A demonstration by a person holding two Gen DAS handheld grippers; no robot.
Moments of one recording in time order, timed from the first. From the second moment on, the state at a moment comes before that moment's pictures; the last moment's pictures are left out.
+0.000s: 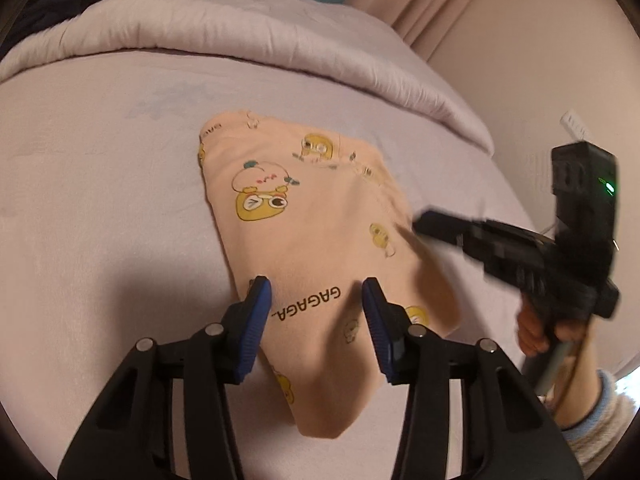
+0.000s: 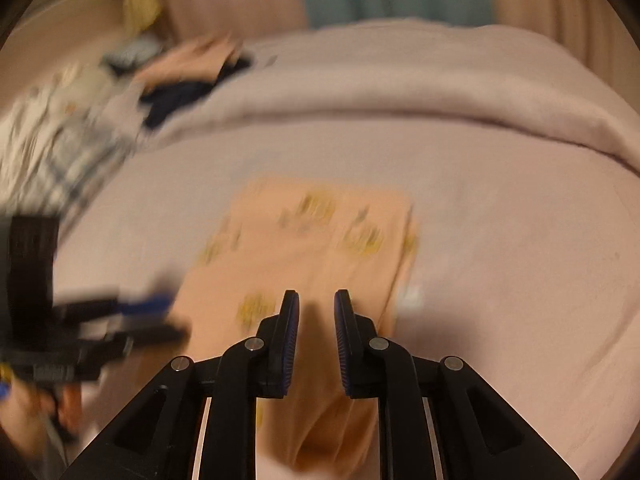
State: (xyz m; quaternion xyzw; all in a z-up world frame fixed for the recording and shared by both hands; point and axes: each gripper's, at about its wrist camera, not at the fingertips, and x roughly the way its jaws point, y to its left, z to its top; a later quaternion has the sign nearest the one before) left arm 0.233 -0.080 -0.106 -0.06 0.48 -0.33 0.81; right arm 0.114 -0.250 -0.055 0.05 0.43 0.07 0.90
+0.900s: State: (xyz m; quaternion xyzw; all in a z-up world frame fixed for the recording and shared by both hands) left arm 0.215 -0.037 -0.126 -0.09 0.52 -0.30 0.79; right arm 0.057 -0.268 -0.079 0.15 0.45 0.09 0.87
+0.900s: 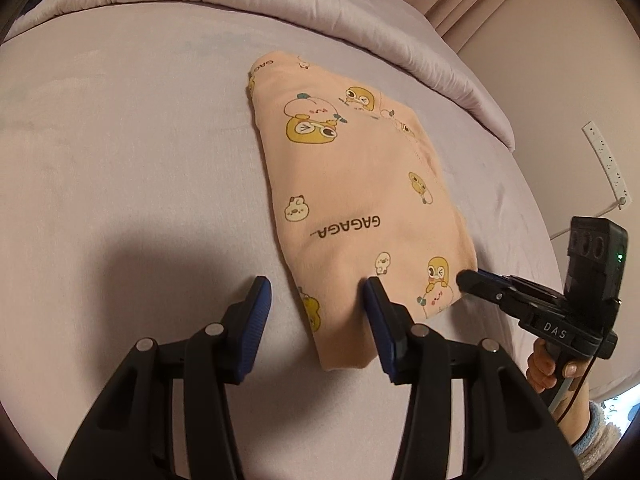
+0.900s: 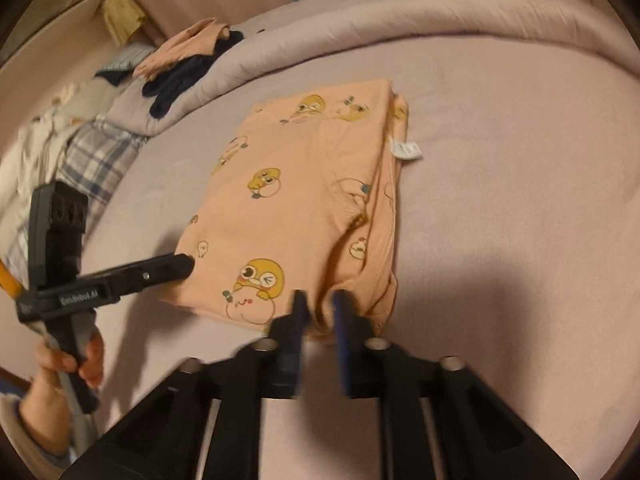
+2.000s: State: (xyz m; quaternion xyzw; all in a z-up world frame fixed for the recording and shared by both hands) left arm 0.204 -0.085 -0.130 0.03 0.48 -0.30 0.82; right arm 0.098 -0.258 -0.087 0.08 0.44 0.06 0.89
